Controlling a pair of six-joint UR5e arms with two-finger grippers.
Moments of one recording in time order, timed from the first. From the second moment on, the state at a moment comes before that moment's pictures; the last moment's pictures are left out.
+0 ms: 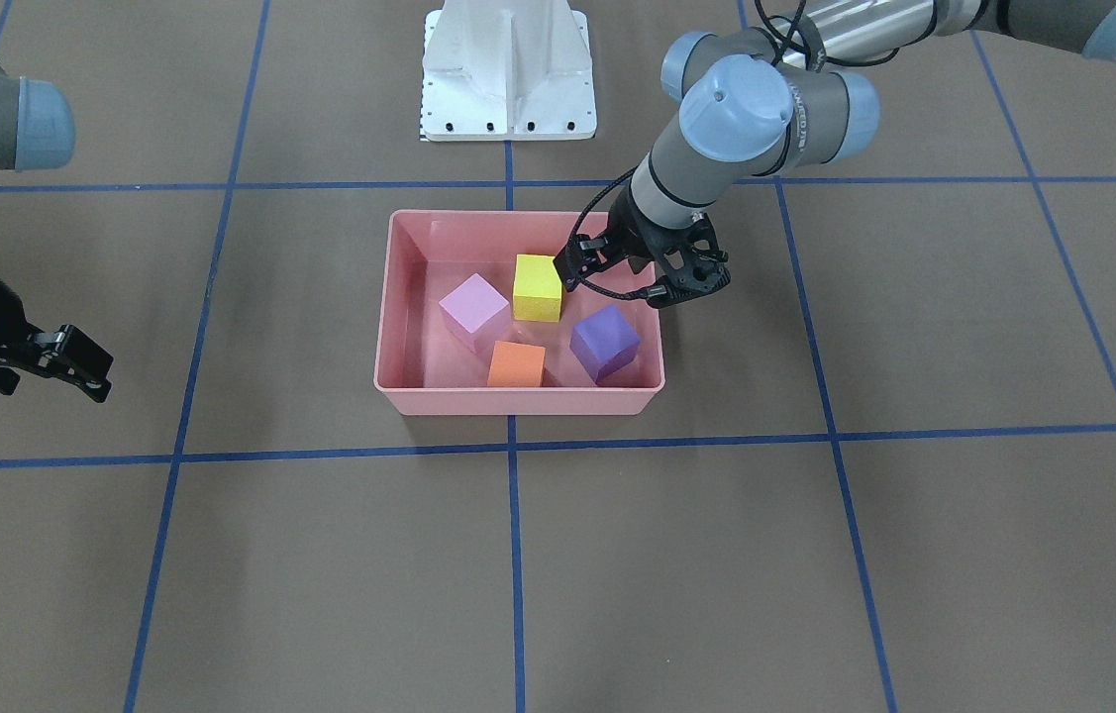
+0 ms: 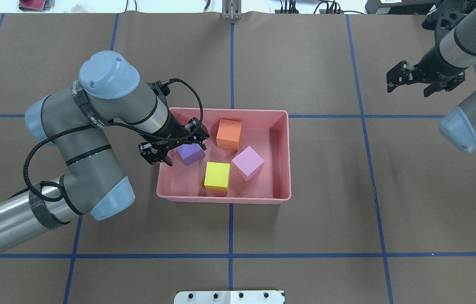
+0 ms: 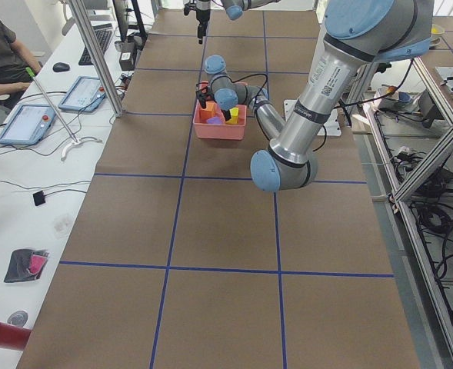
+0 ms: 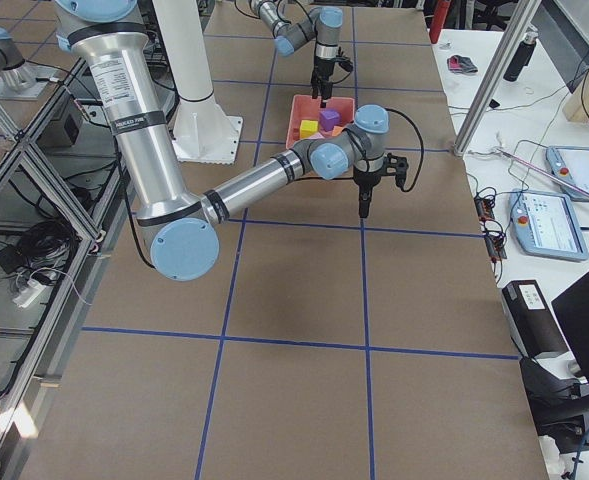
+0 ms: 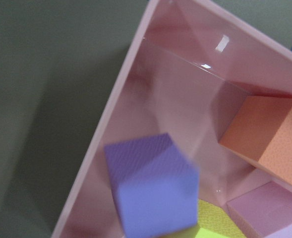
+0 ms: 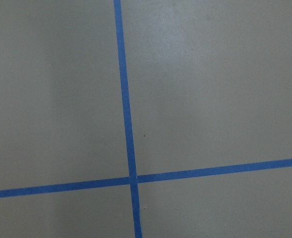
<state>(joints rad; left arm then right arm) -0.65 -2.18 -1.69 -1.80 -2.19 -1.58 1.07 -1.27 1.75 -1.49 2.17 0.87</state>
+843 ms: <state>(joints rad) -0.89 -1.80 -2.13 -1.60 -2.19 -1.08 1.35 -1.54 1.85 -1.49 2.27 0.51</state>
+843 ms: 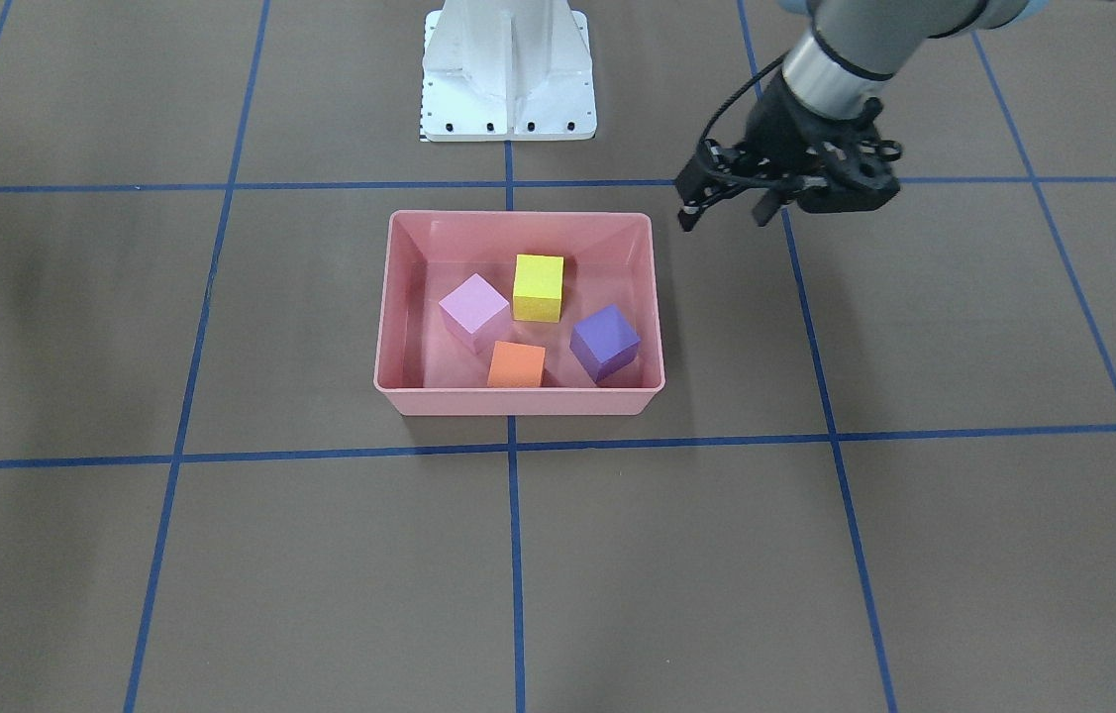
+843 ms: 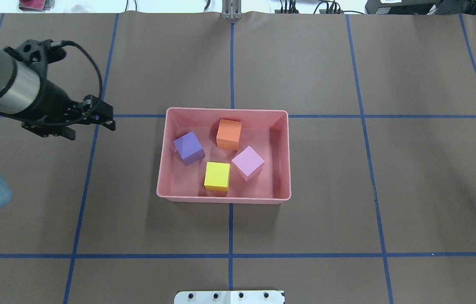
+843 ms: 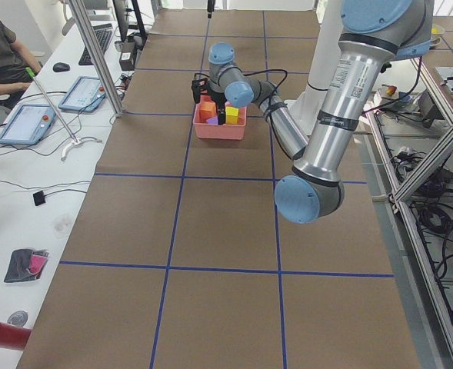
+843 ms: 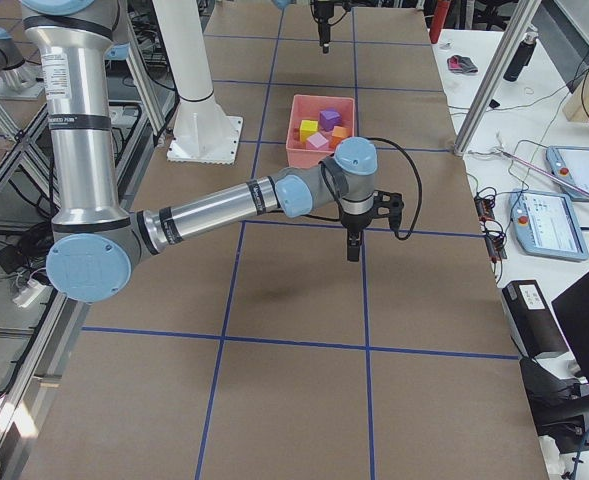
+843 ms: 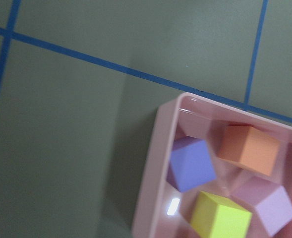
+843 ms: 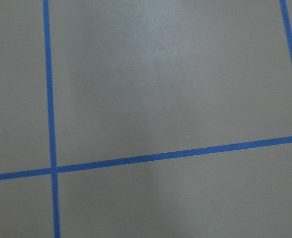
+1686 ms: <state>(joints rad) -1.44 -1.53 -1.83 -1.61 -2.31 0.00 1.47 -1.62 1.80 -1.51 2.35 0.28</state>
